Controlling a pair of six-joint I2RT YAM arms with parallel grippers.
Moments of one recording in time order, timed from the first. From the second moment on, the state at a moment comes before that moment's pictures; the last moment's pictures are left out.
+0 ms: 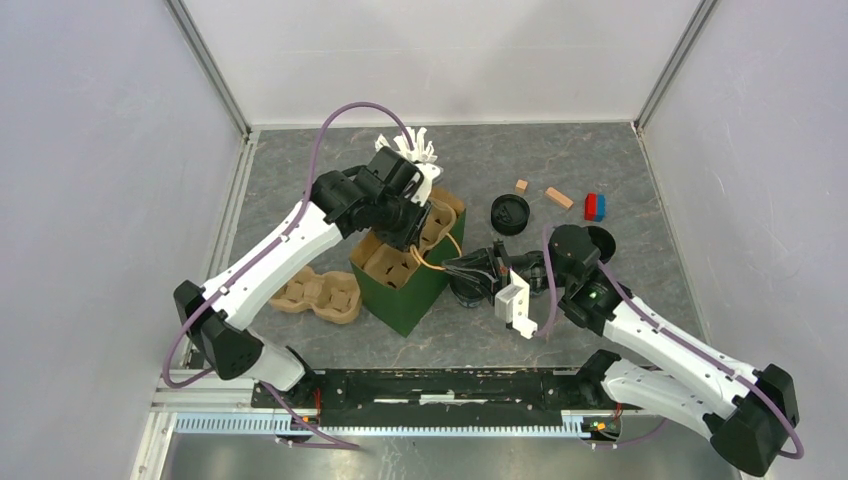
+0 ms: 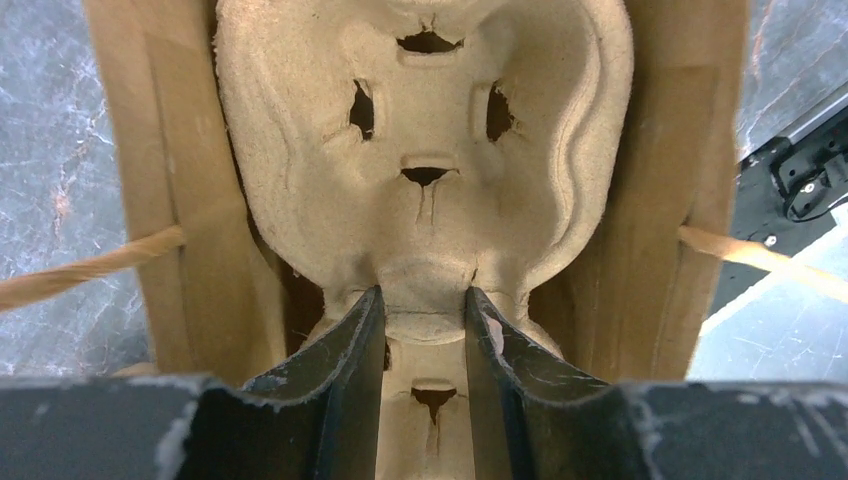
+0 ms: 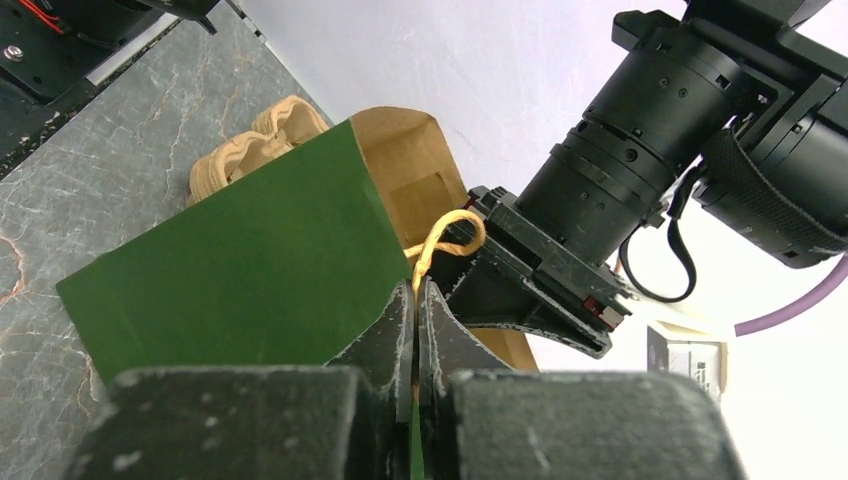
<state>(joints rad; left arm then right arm) -0.76 1.48 1.59 -1.08 0.05 -0.14 0.75 0.90 0.66 0.24 -0.91 -1.03</state>
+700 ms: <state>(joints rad) -0.76 1.53 1.52 -1.08 0.03 -0.14 0.75 0.95 0.64 0.24 -0.89 -1.04</state>
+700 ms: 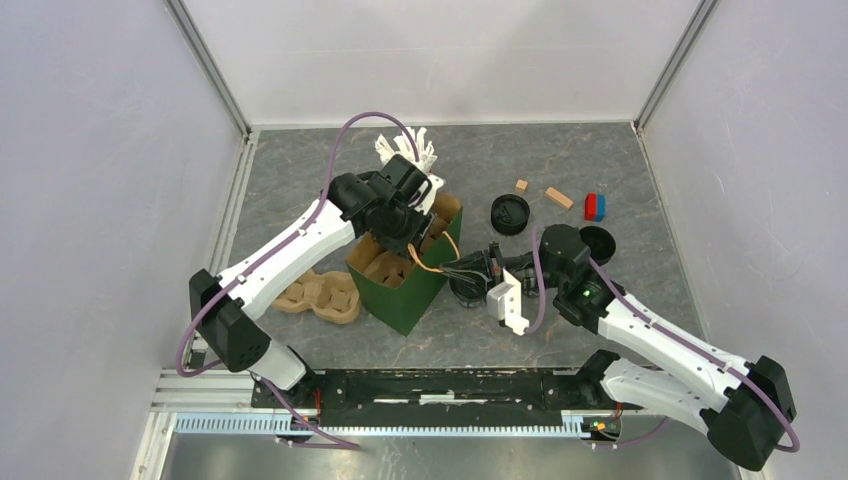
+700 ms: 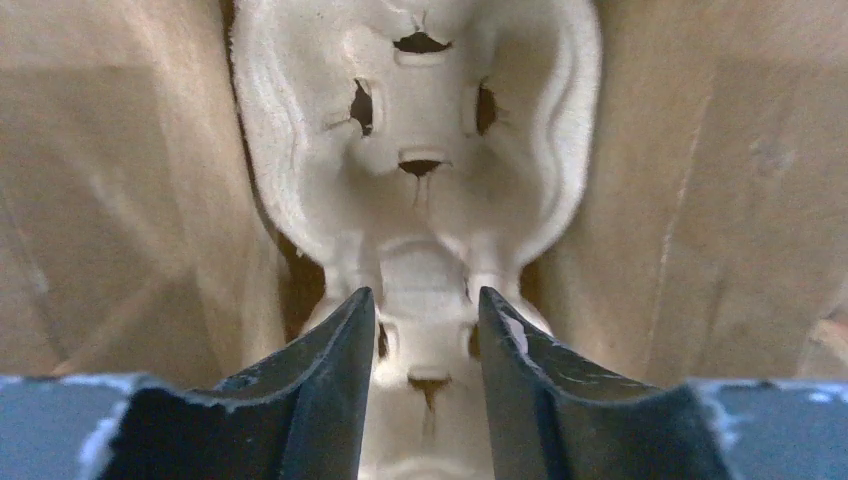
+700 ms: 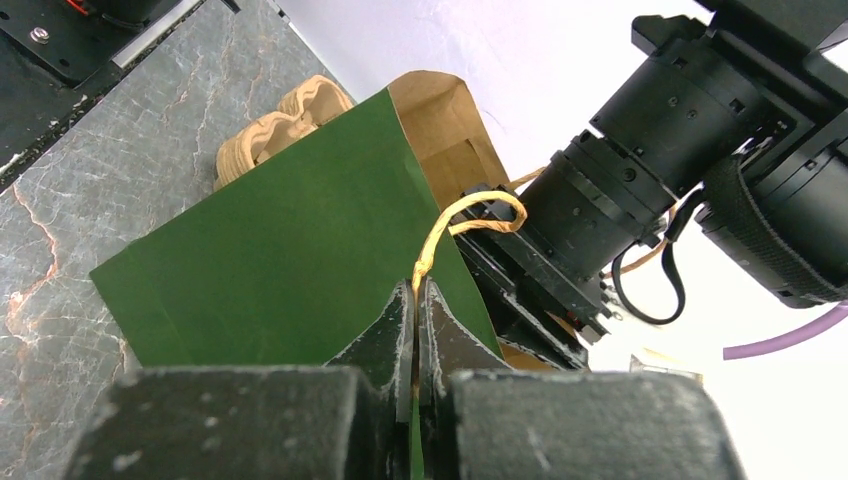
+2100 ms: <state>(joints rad) -0.76 1.22 1.69 -1.03 -0.17 -0.24 0.75 0.83 0.64 0.27 -0.67 -0.57</state>
